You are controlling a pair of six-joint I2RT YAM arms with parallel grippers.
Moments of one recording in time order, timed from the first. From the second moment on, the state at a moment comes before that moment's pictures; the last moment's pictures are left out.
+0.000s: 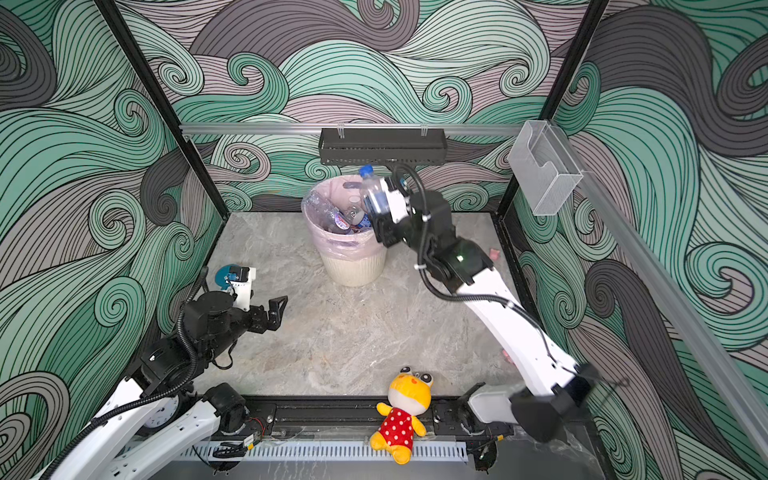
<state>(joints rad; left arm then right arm) -0.59 0.61 0.83 -0.72 -0.27 -0.29 0.59 1.49 1.74 -0.49 0.00 -0.01</state>
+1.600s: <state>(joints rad) -0.10 1.21 0.35 0.41 -0.39 -0.01 0.04 1.33 0.41 0.37 0.15 0.02</state>
